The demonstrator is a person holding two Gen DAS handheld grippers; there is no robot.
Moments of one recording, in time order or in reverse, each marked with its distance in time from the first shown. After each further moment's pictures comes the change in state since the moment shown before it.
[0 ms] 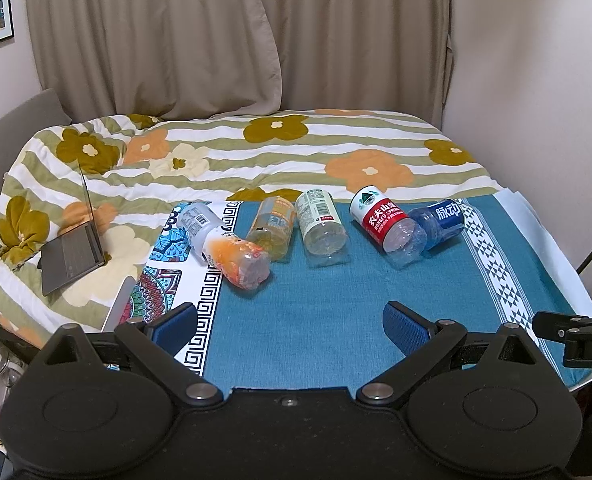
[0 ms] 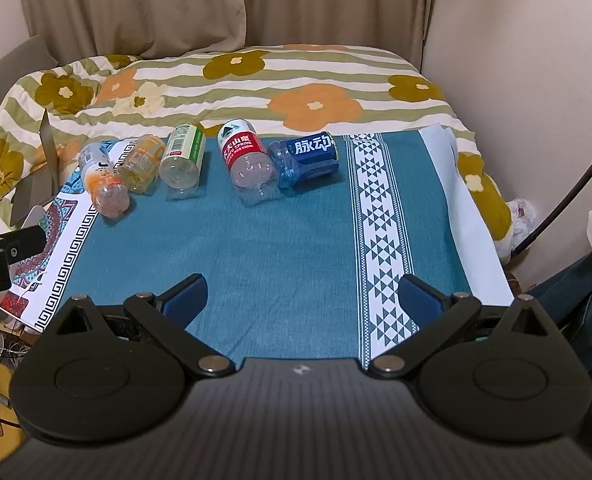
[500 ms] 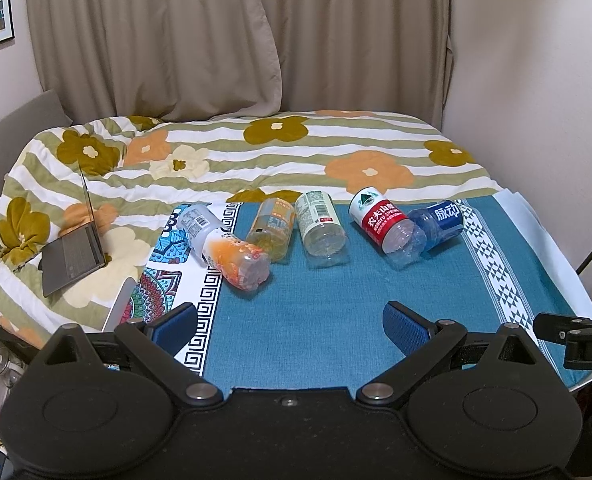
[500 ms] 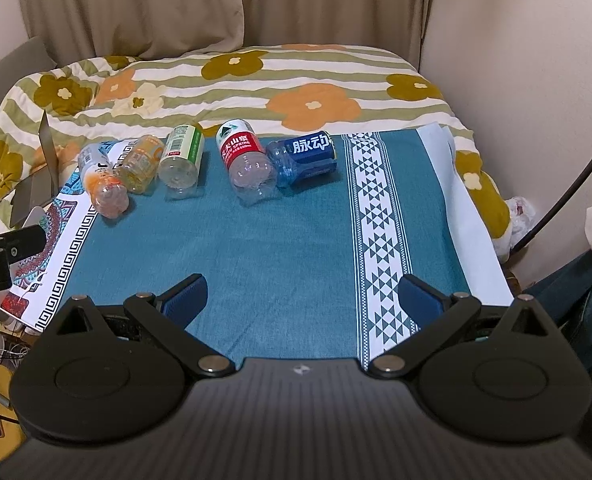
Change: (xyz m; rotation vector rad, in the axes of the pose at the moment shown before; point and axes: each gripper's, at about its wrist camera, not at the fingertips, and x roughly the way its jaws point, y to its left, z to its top) left arm 0.000 0.000 0.000 0.001 -0.001 0.000; right arm -0.002 -0.001 0.000 0.003 0.002 -0.001
